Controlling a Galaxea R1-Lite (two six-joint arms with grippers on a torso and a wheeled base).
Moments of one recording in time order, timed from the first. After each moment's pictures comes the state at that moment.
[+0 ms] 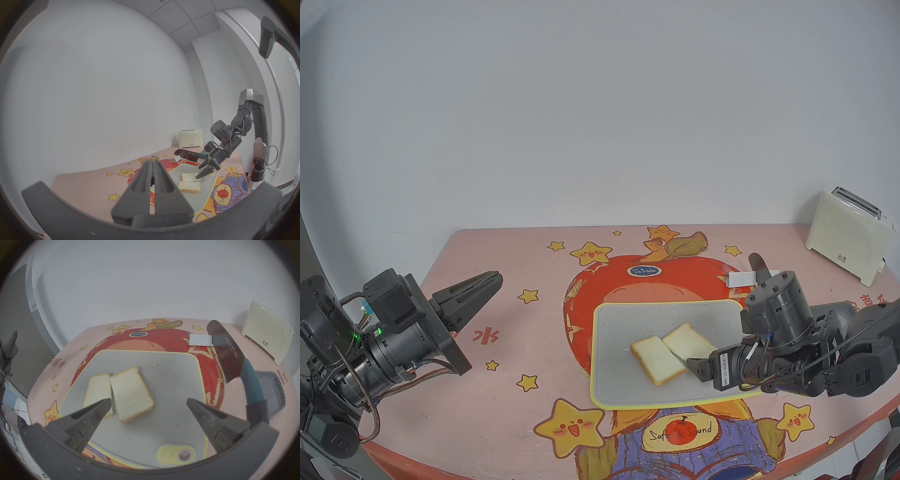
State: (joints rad) left arm -0.43 1.50 -0.23 -1.39 -0.32 0.04; right arm 0.74 1.72 -0.72 -0.14 -0.39 0.39
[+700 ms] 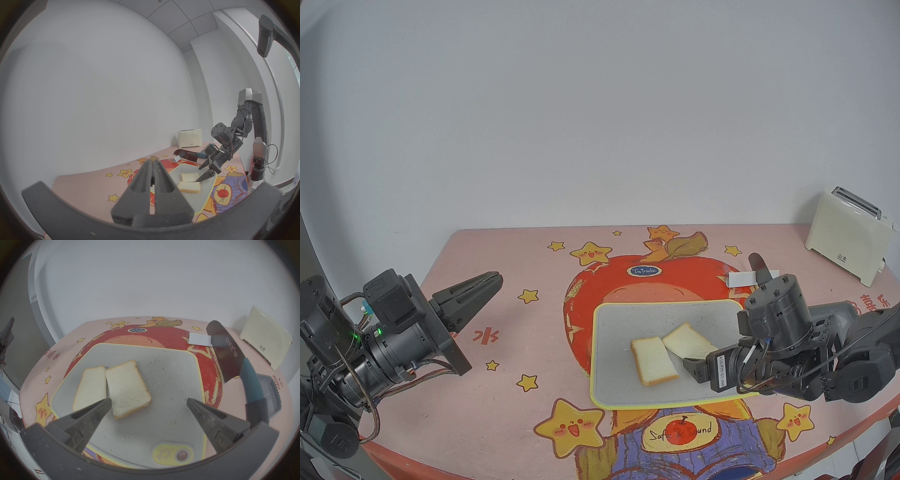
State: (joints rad) left arm -0.43 1.50 -0.23 -1.39 -0.32 0.05; right arm 0.75 1.72 -0.70 -0.22 -0.38 0.36
